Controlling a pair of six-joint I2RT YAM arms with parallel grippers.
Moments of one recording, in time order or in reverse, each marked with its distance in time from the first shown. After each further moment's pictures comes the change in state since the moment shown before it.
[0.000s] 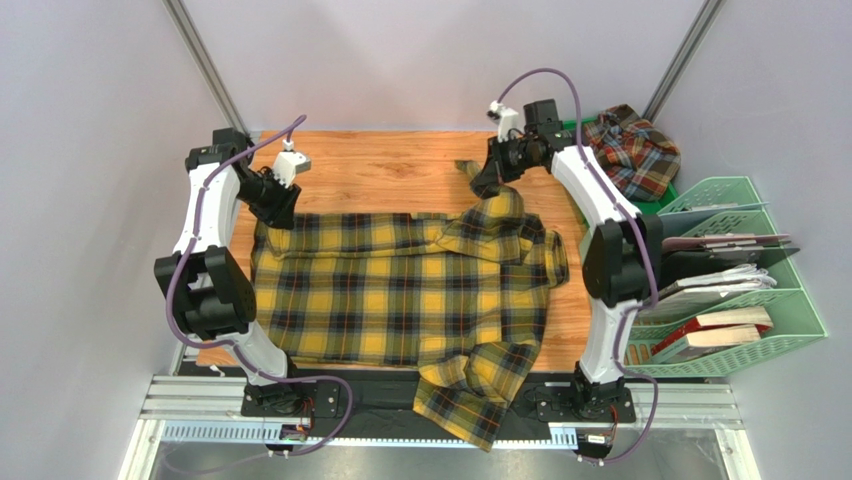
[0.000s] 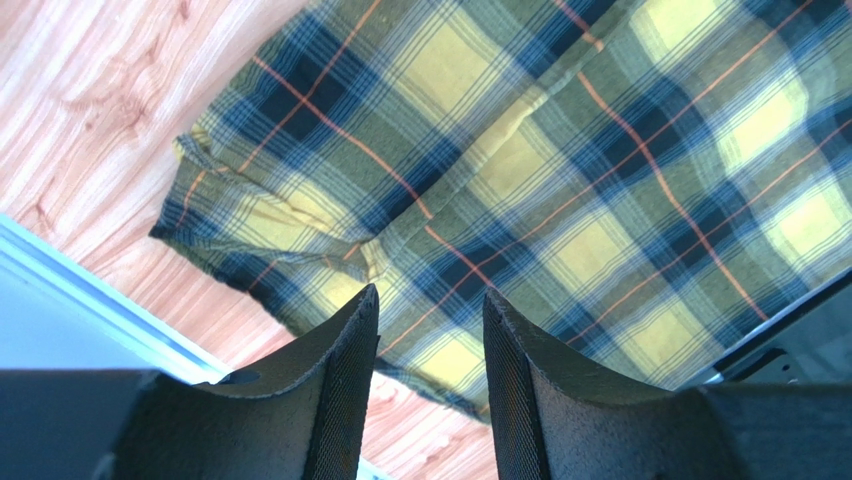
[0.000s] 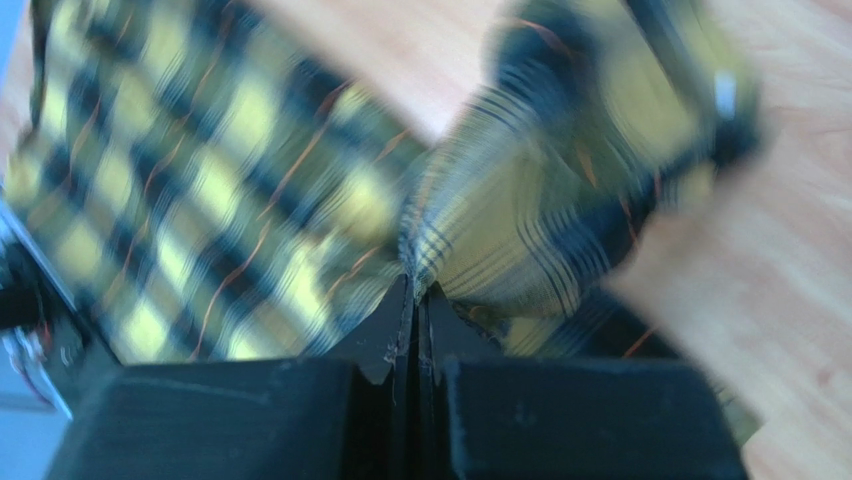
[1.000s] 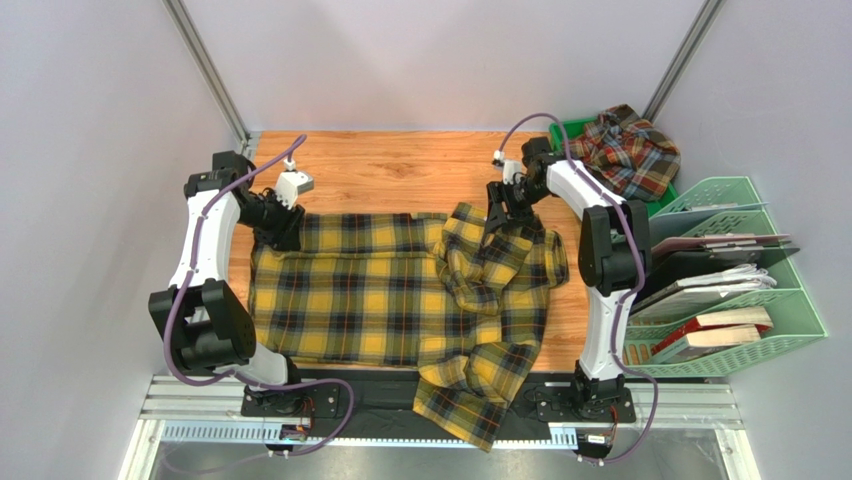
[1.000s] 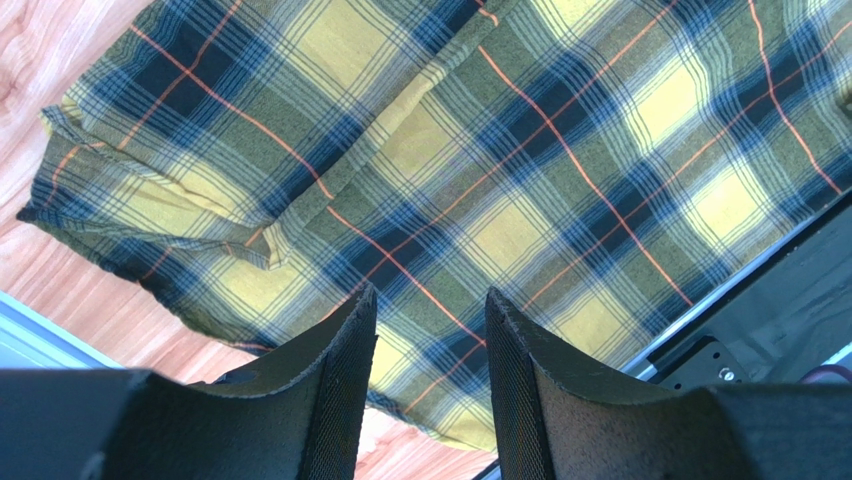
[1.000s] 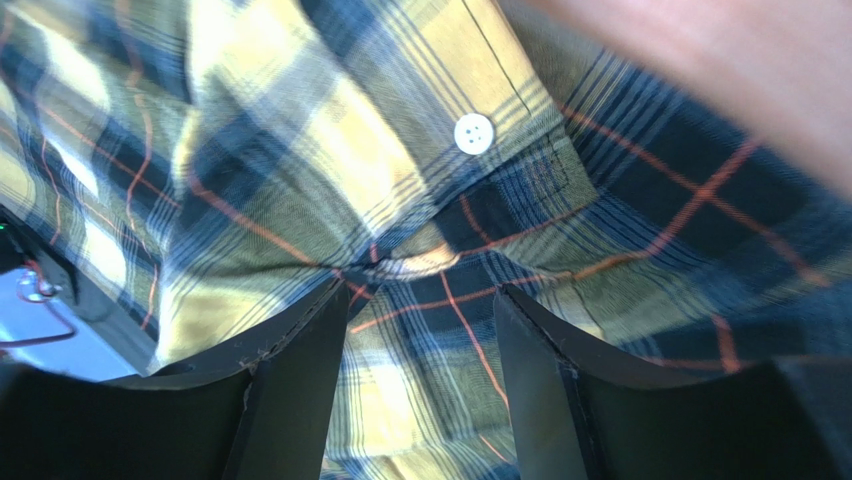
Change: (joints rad) left arm 0.000 -0.210 -0.242 0.030 0.070 -0.021; right arm -0.005 -0.030 -0.245 -0.169 0.075 -0.068
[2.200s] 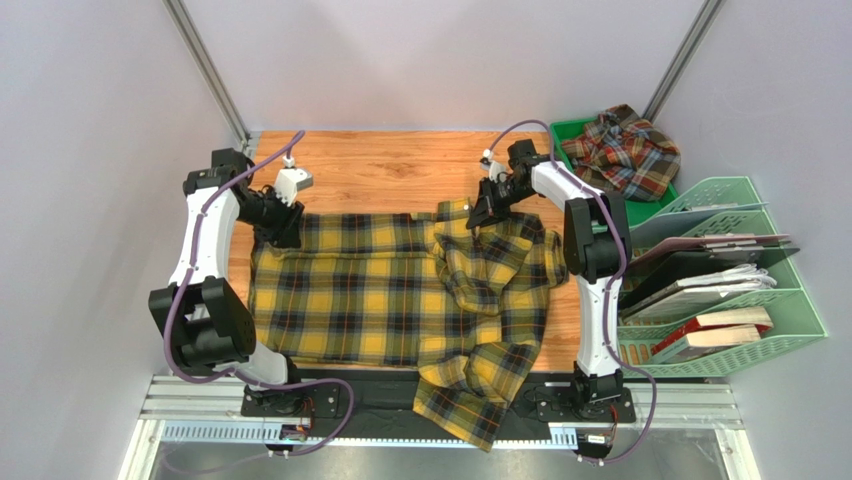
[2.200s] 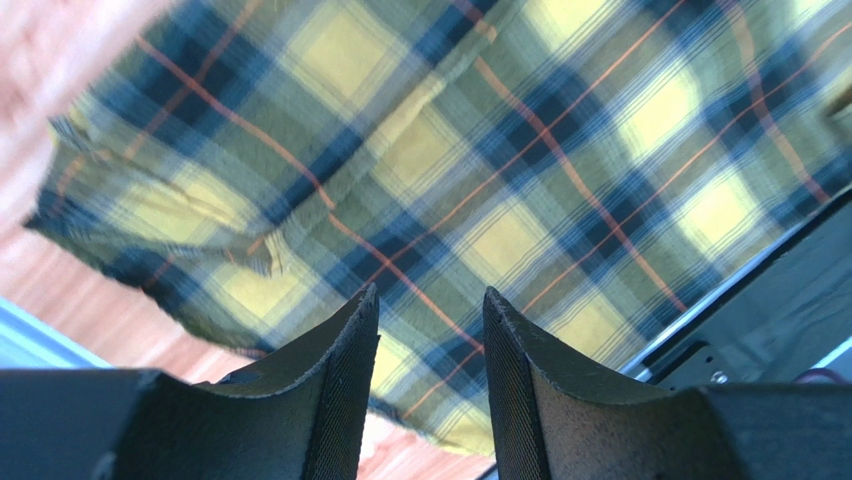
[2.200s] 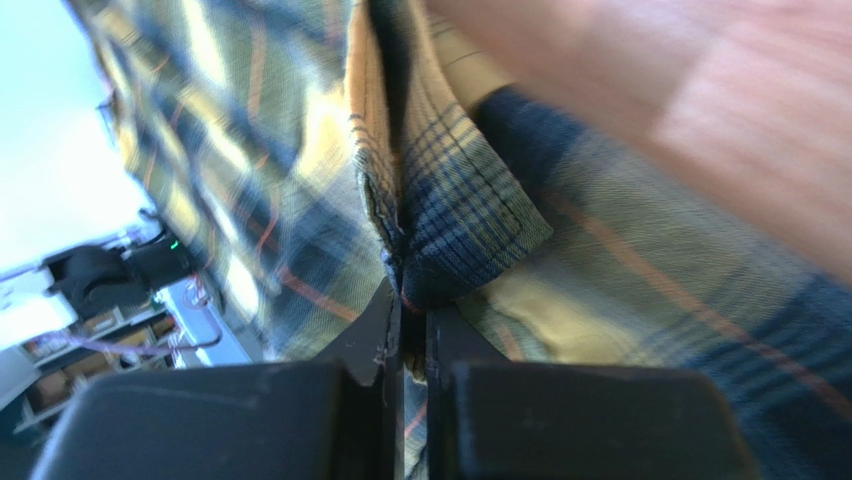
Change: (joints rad) left arm 0.001 0.015 0.018 -0.006 0.006 -0.010; right arm 0.030 0.188 0.100 0.101 -0.232 0.212
